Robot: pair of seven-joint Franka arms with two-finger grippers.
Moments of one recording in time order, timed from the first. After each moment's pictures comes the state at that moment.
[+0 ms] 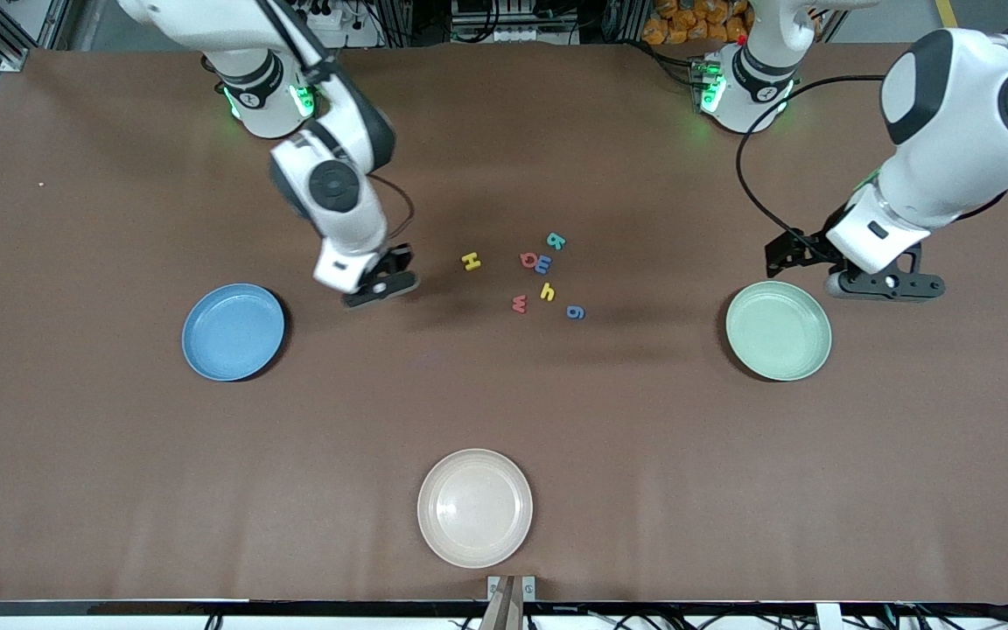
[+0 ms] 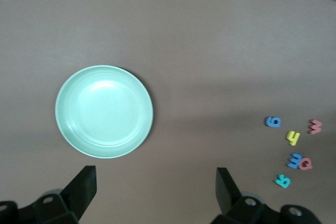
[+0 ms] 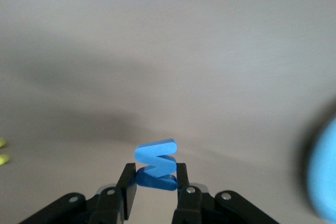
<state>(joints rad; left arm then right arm) -0.13 -0.02 -0.09 -1.98 -0.10 1.97 -0.13 0.22 0.24 0.24 -2.16 -0.14 2.32 0.21</state>
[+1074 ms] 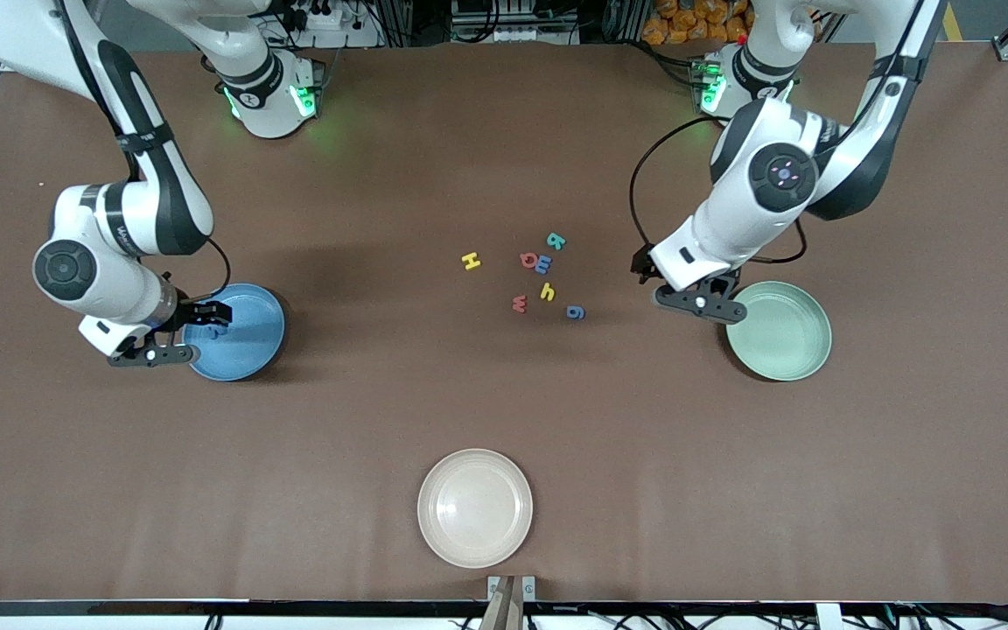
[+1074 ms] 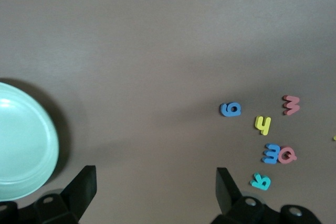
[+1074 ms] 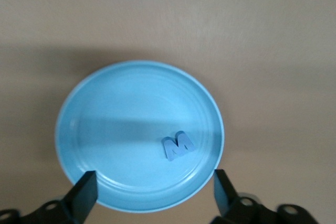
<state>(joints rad) -0.27 0.21 -0.21 -1.99 -0.06 2.17 -0.21 -0.01 0.28 0.03 -2.02 -0.13 2.16 0.00</state>
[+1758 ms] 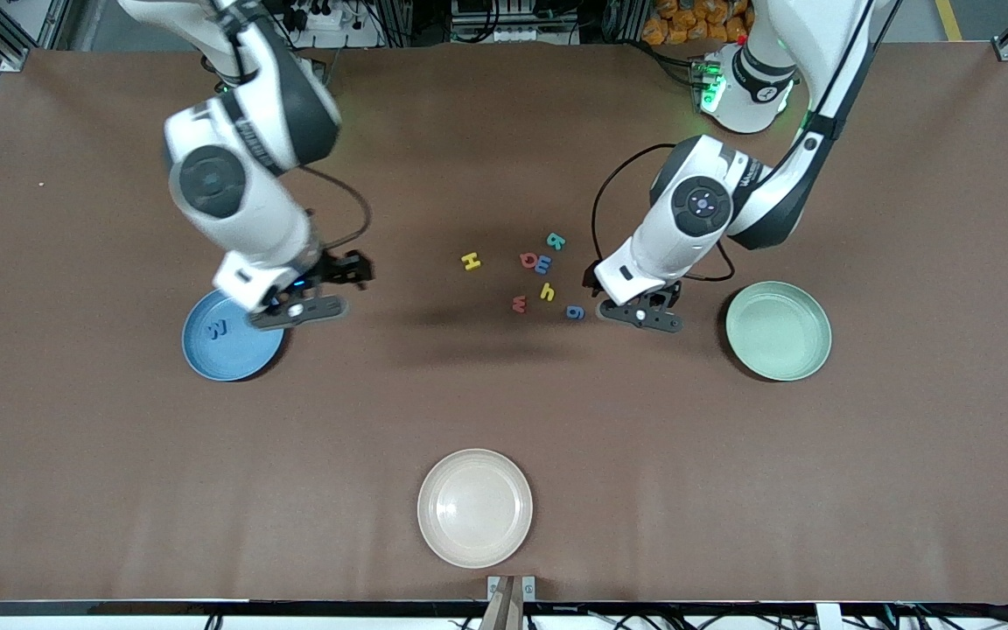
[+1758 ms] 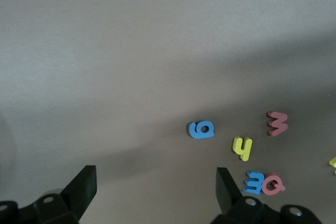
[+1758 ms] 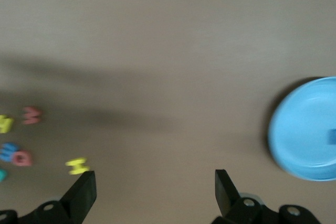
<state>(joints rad) -0.37 0.36 -0.22 -1.99 -0.04 2.35 -0.31 0.37 0.23 0.16 -1.83 0.02 2.01 0.40</state>
